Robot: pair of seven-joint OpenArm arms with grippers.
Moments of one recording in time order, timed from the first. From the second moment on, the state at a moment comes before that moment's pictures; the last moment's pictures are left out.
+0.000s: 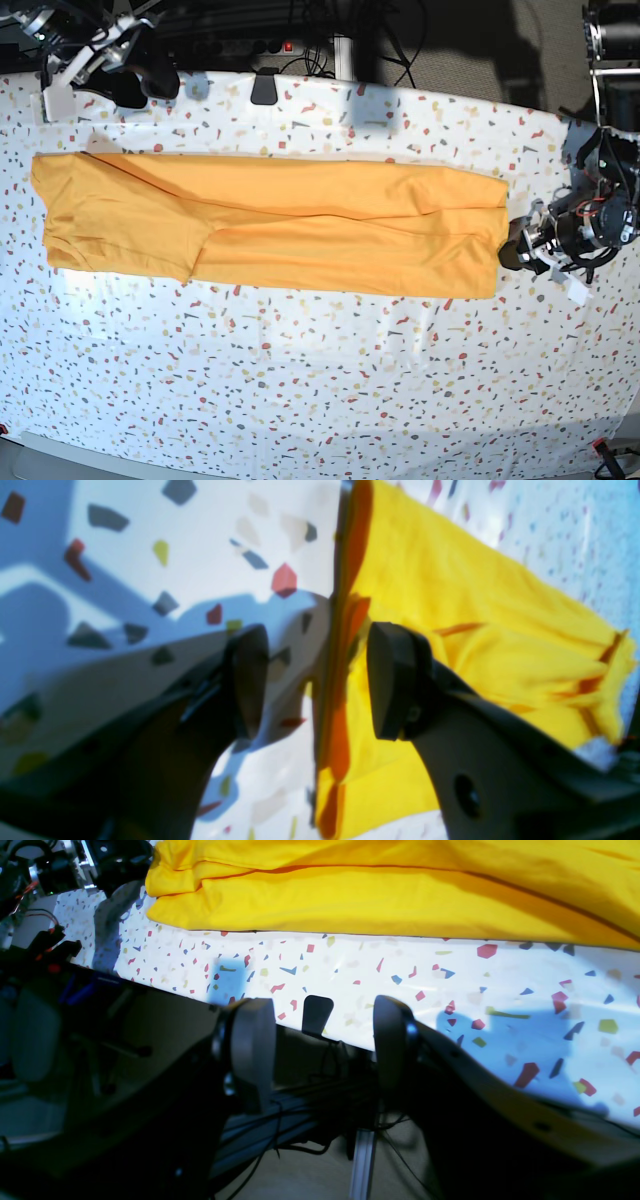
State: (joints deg) left arm -16.9 -24.5 -3.8 53.3 -55.8 -24.9 54.3; right arm -41.9 7.7 44.9 132.6 66.8 33.8 -69.6
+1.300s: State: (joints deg) left arm -16.6 -20.1 -3.9 51.3 -60.1 -31.7 60.7; right arm -39.6 7.7 44.9 132.6 66.8 33.8 -69.8
